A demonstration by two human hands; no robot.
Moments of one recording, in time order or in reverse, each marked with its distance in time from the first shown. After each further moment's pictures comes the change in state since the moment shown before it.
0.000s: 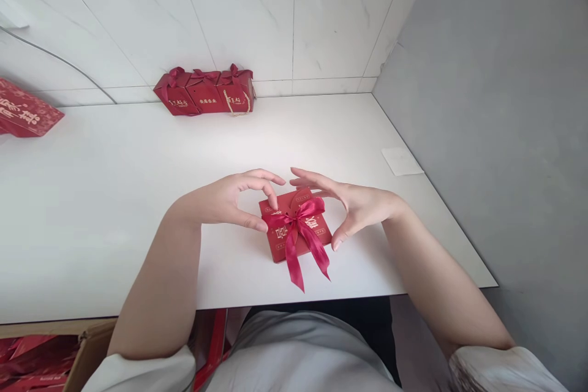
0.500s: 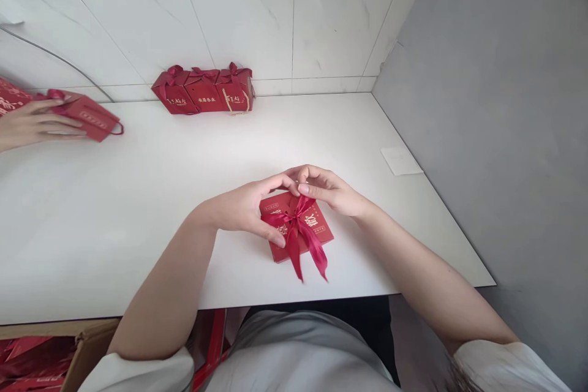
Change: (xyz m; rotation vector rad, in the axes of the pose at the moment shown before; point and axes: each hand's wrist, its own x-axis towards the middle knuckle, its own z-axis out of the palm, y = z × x) left_hand 0.017 0.009 0.025 -0.267 -0.028 0.034; right_hand 0.033 0.020 0.024 0.397 0.364 -0.010
